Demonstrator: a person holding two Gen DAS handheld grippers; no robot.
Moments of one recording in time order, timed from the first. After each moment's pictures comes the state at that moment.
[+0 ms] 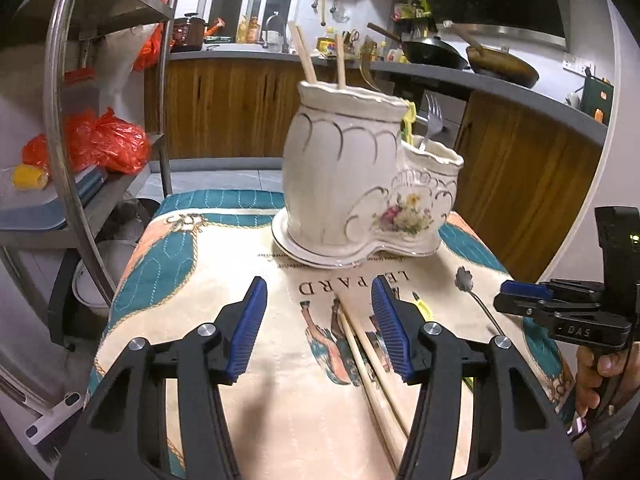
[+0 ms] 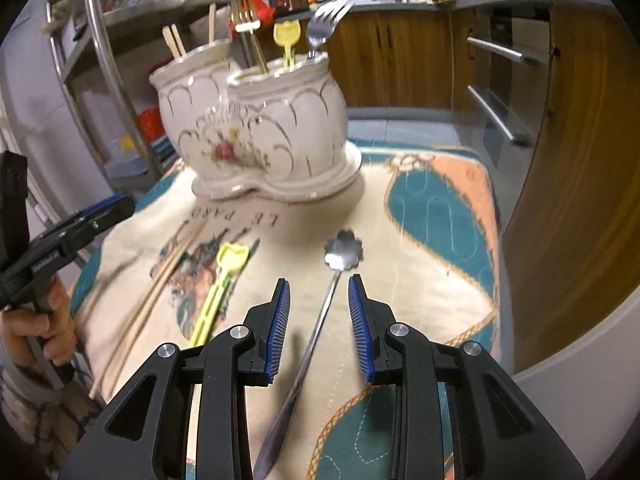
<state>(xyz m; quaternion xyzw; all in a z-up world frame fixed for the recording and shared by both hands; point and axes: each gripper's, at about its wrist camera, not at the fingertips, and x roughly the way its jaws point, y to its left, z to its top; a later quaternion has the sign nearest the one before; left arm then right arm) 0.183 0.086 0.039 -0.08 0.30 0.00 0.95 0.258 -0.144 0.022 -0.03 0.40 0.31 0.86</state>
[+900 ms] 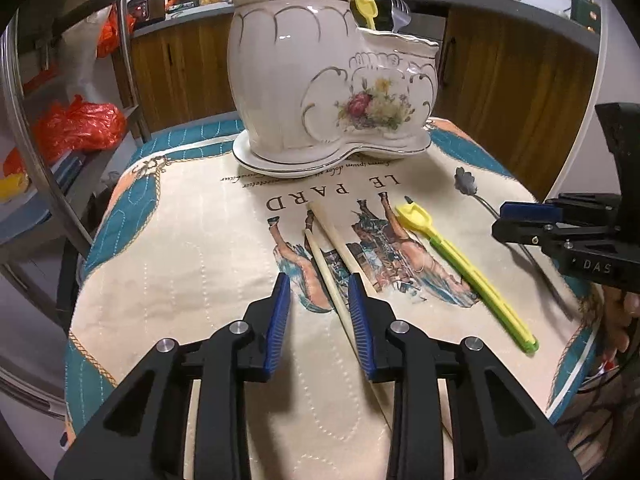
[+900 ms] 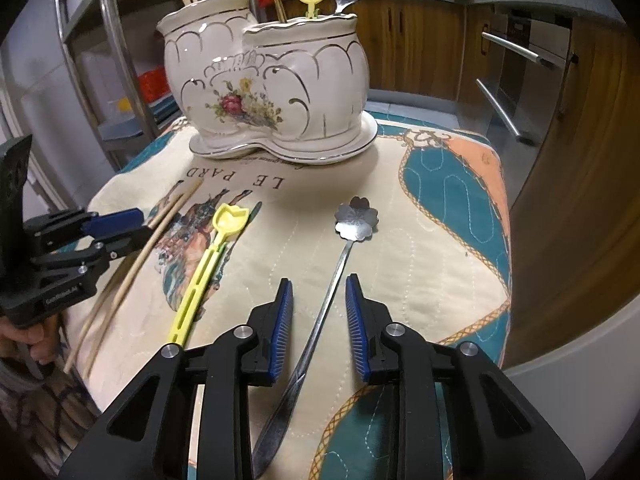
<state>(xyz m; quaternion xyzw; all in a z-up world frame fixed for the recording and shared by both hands) 0.191 0.054 0.002 0.00 0.40 -0.02 0.92 0.253 -0.127 0.010 -0.09 0.42 0.30 0.85</state>
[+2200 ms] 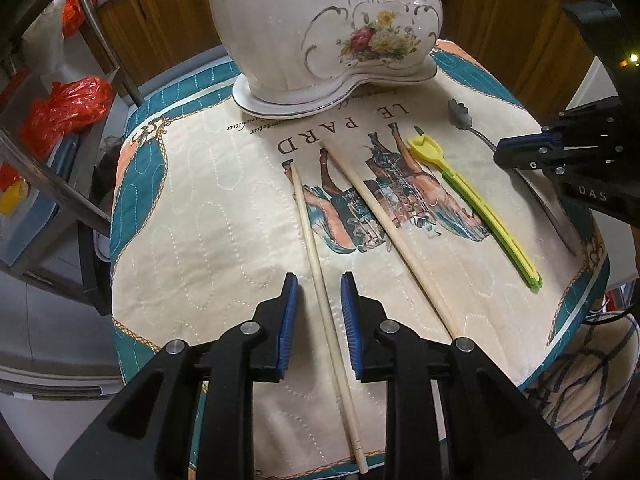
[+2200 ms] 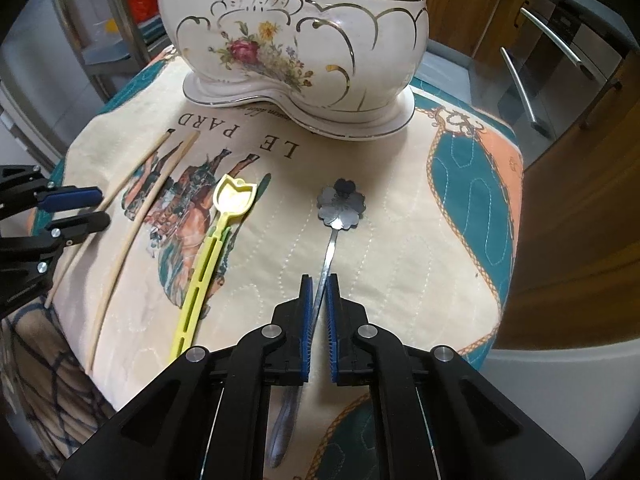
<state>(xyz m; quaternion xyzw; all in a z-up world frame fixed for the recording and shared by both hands) 0.199 0.060 0.015 0.06 0.55 -0.03 0.83 0.273 -0.077 0.020 -0.21 0.53 0.27 0.77</state>
